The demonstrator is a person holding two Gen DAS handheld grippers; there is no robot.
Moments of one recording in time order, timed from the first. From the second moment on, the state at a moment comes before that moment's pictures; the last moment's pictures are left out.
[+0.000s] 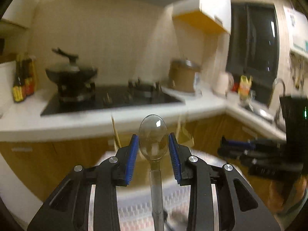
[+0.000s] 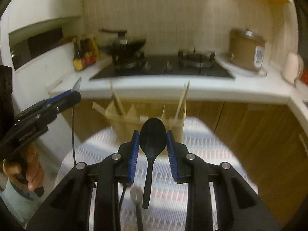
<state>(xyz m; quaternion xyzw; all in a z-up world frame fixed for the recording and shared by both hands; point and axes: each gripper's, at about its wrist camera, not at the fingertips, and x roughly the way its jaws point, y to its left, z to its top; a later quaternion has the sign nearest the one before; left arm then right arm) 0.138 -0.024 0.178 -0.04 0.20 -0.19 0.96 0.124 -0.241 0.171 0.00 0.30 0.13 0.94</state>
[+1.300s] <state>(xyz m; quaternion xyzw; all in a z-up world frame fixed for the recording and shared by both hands) 0.219 -0.029 0.129 -0.08 0.07 -0.09 0.99 0.243 -0.233 0.128 0.01 0.18 0.04 0.98</state>
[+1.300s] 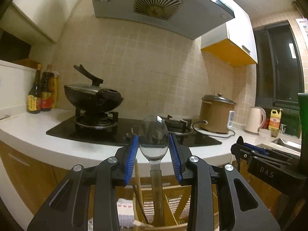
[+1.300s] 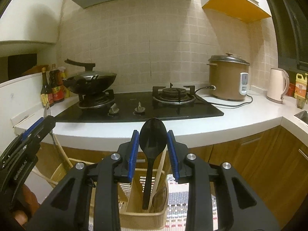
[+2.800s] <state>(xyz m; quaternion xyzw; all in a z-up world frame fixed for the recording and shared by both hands) 0.184 -0.030 -0.015 -0.09 0.58 -0.21 0.78 0.136 -0.178 -0.031 -0.02 0.60 0.14 0.79</state>
